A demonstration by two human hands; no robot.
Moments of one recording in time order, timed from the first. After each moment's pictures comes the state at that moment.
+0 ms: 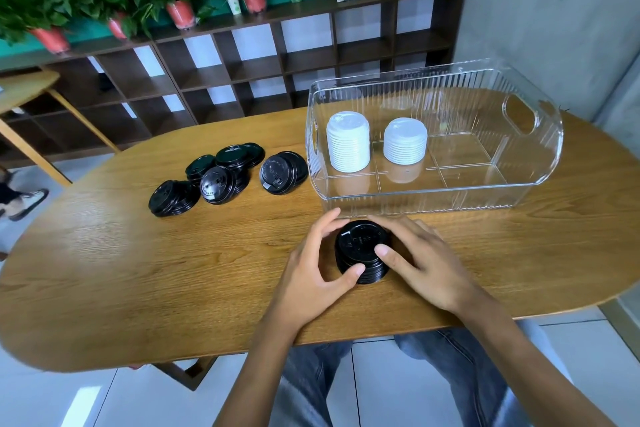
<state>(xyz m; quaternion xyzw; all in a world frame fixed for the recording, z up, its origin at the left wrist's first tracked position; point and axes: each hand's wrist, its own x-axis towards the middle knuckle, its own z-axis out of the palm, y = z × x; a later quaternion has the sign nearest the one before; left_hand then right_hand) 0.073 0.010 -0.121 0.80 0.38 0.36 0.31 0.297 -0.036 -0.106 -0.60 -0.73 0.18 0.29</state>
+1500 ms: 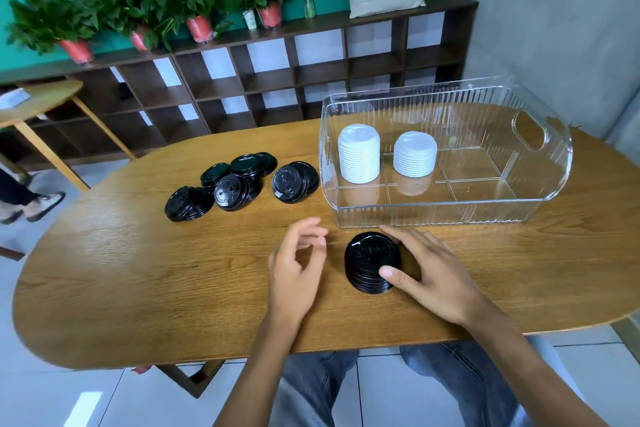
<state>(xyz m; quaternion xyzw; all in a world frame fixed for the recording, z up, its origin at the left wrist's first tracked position) 0.059 0.022 -0.118 0.70 0.44 0.51 0.24 0.299 -0.036 -0.107 -0.61 -0.72 0.18 0.27</state>
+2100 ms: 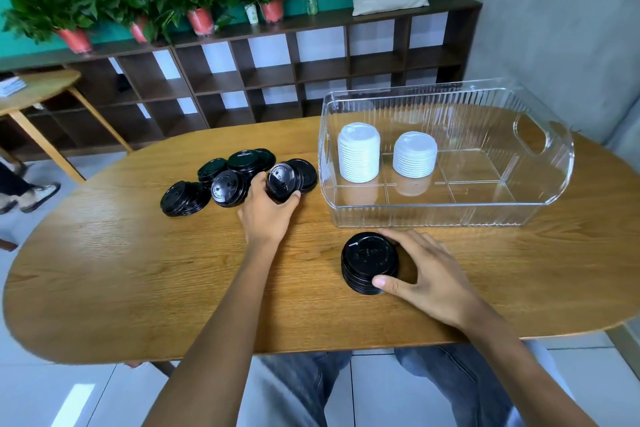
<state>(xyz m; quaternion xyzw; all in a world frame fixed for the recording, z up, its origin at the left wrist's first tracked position) 0.043 0.143 -0.116 0.61 0.67 0.40 0.17 0.299 -0.033 -0.108 -0.61 -0.72 0.19 0.27</state>
